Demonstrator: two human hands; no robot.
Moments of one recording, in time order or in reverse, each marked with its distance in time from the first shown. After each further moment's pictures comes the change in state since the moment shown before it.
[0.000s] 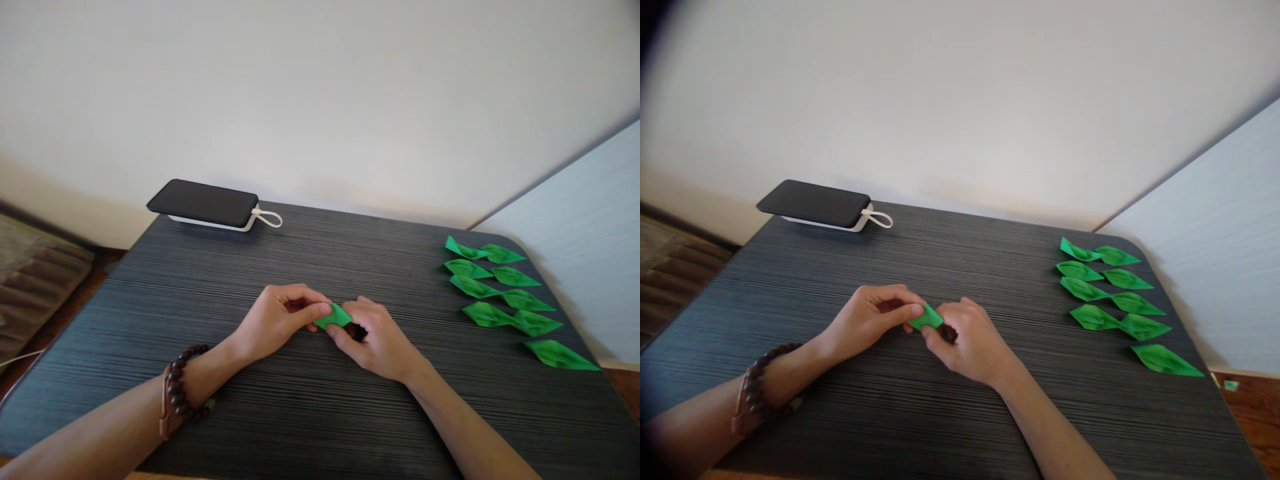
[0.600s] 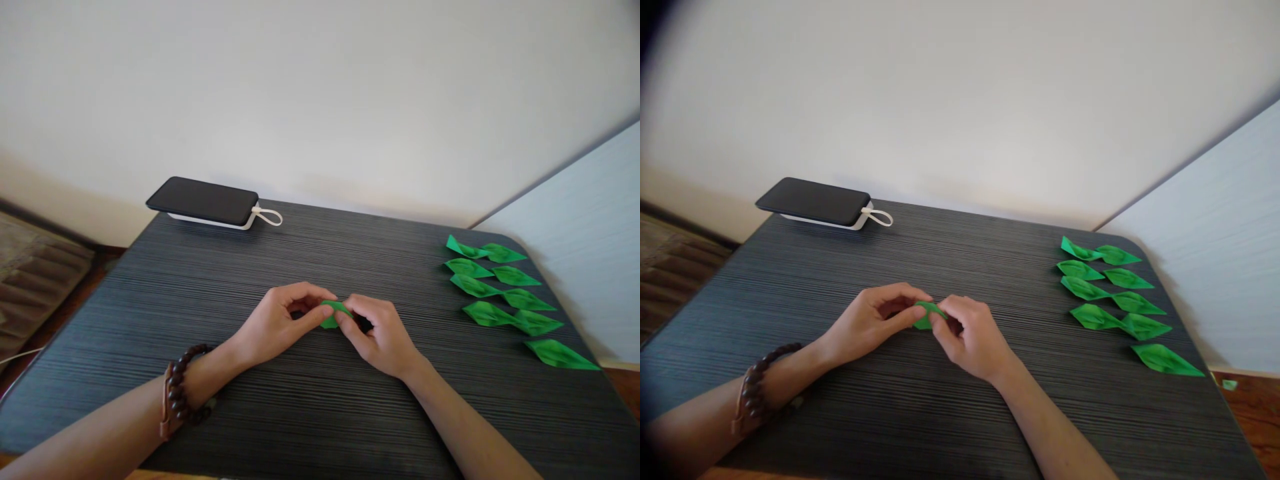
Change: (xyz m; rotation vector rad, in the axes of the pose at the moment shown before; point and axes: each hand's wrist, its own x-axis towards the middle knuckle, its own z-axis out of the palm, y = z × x) left_hand -0.002 -0.004 0.001 0.111 -0.022 0.072; right_hand 0.000 0.001 0.001 0.088 0.133 0.049
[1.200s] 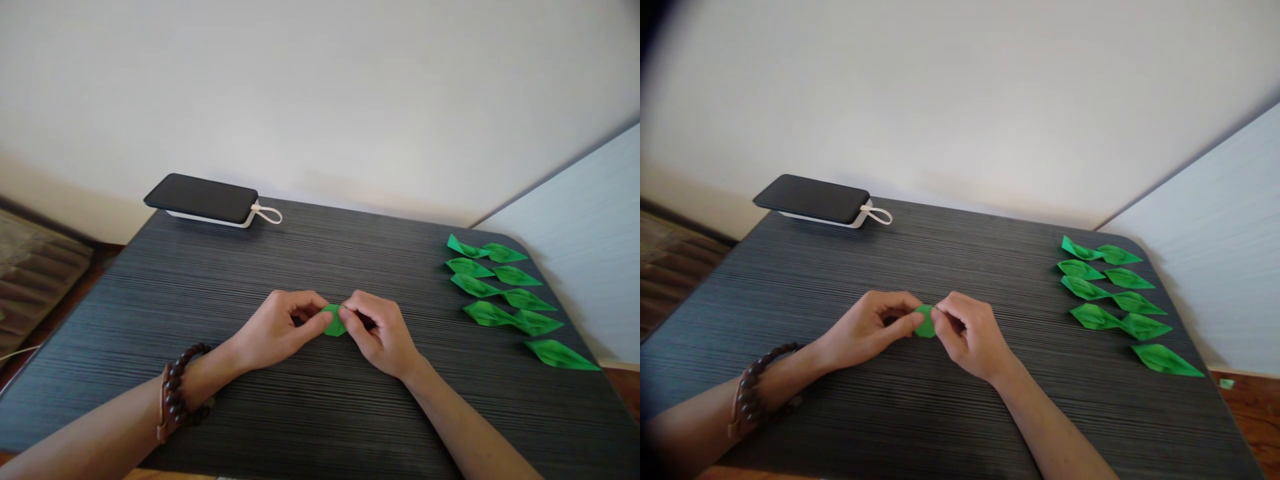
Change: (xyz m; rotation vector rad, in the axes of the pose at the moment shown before) left_hand -0.004 0.002 0.001 0.067 -0.089 -0.066; right_hand -0.002 0.000 0.002 0.051 0.082 -0.035
